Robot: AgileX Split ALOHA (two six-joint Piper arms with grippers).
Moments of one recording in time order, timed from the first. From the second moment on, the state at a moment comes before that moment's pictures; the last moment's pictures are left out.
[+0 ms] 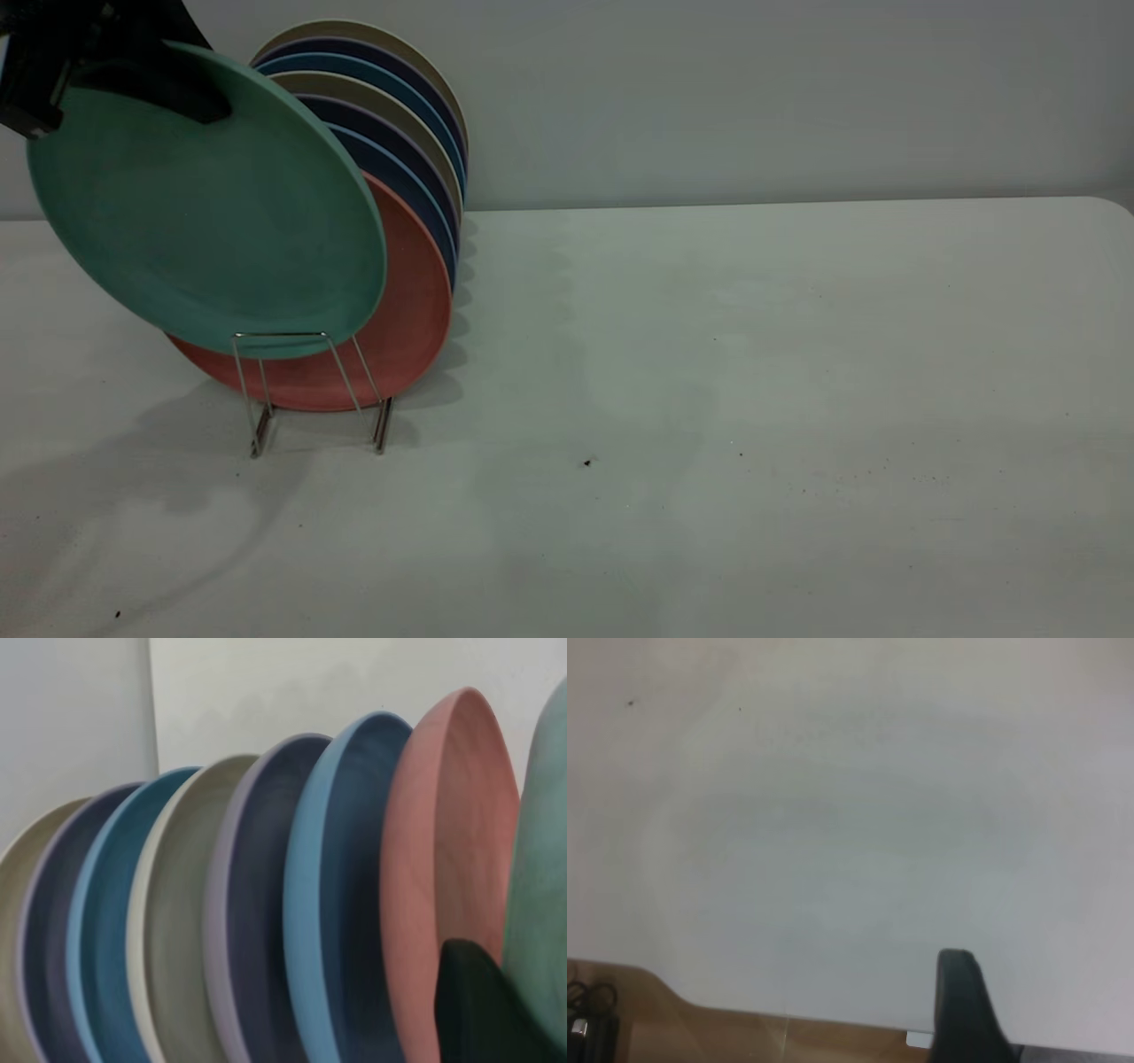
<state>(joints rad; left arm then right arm) -0.01 1.77 -1.25 -0.66 0.63 2.10 -0.20 0.25 -0.60 0.24 1.22 -0.31</state>
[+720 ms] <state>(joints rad) -0.01 1.79 -1.25 -0.66 0.65 2.07 -0.20 0.25 -0.60 0.24 1.22 -0.31</state>
